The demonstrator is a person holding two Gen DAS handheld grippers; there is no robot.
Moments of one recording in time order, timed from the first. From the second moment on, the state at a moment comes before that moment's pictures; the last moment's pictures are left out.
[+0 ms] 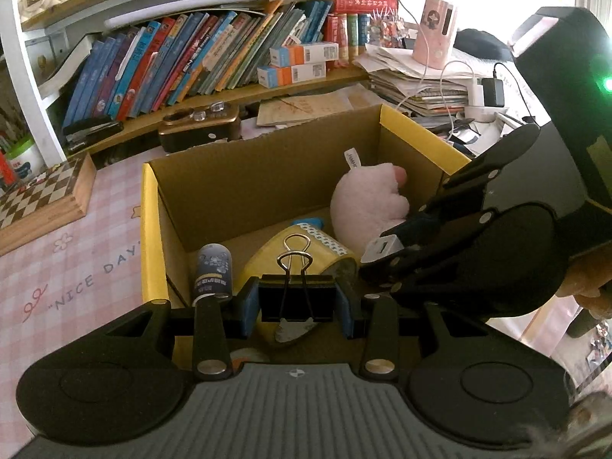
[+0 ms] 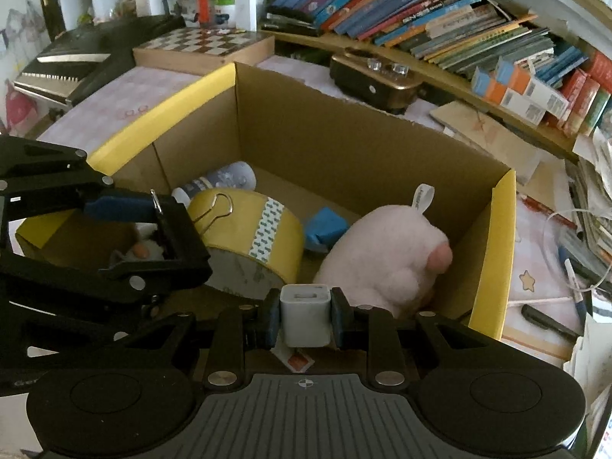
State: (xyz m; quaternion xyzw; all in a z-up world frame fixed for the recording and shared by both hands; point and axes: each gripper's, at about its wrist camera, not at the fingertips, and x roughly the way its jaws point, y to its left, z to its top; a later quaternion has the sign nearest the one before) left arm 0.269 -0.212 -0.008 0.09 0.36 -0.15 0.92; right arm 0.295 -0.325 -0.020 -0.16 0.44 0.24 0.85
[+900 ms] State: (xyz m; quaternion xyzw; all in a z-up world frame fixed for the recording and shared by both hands) left arm 0.175 -0.162 0.053 0.05 0.24 0.00 0.97; right arm 0.227 -0.342 0.042 -0.04 0.30 0.18 0.94
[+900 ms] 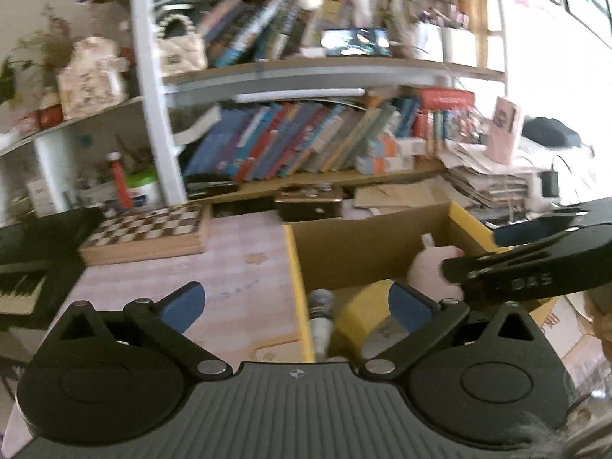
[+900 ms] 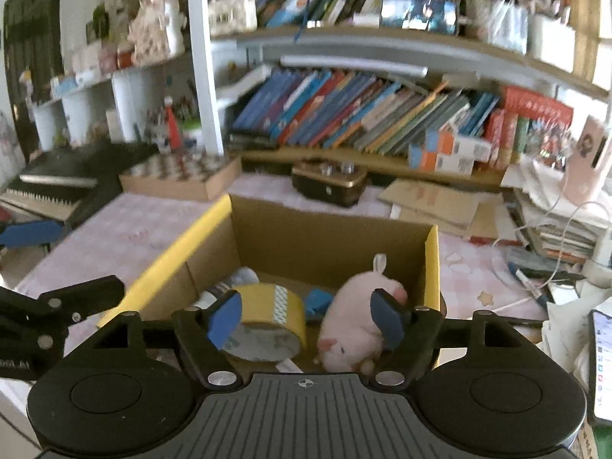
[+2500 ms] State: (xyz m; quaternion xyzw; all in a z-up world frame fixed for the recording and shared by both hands) left arm -0.052 -0.046 0.013 0.01 0.28 0.10 0.95; right arm -0.016 -0.236 0.004 -0.01 0.30 0.06 0.95
